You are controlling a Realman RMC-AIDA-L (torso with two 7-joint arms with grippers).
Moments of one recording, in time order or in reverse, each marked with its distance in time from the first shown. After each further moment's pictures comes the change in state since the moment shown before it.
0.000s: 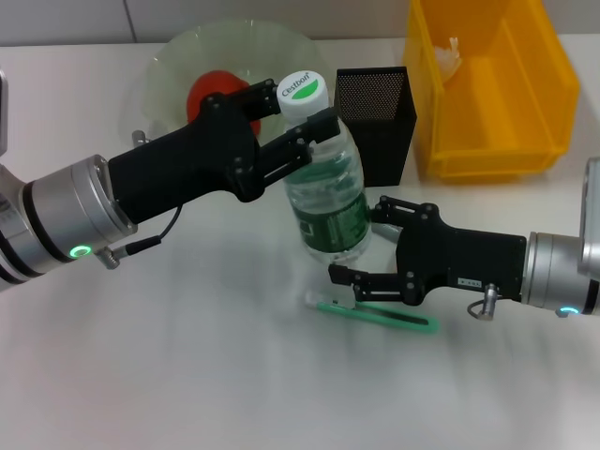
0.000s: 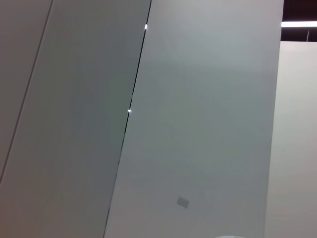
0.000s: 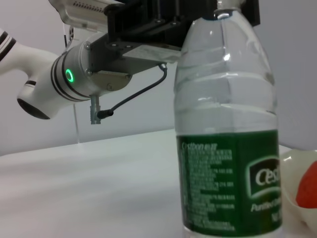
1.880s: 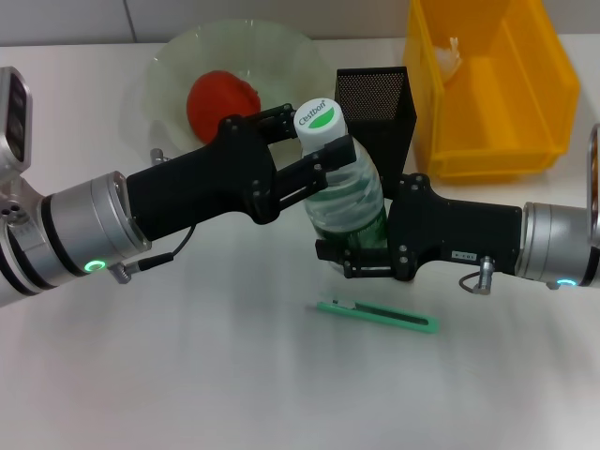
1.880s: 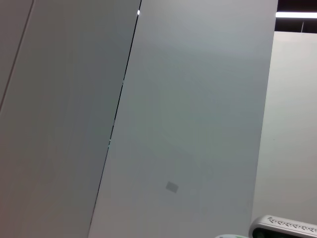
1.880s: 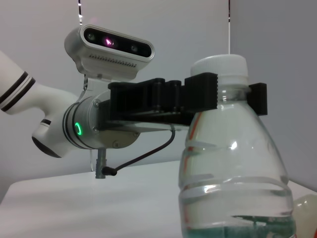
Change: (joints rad) left arm -0.008 -0.008 0.016 -0.027 0.031 -0.009 0.009; right arm 0.048 -0.004 0.028 -0.022 0.003 -0.072 0.023
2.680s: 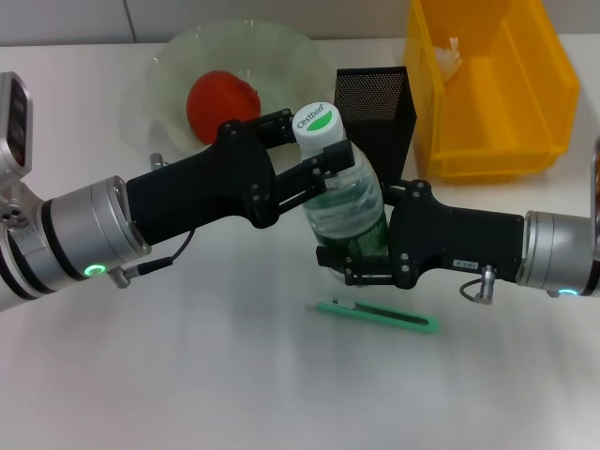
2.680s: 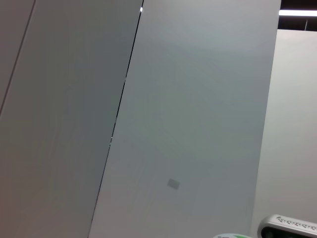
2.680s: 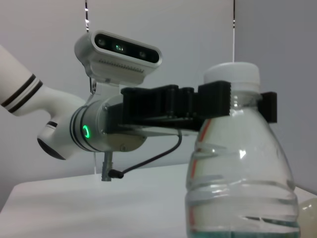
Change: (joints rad) left arm 0.006 -0.001 0.003 -0.003 0.001 -0.005 0.000; right arm -0.016 0.004 0.000 0.008 0.005 -0.015 -0.036
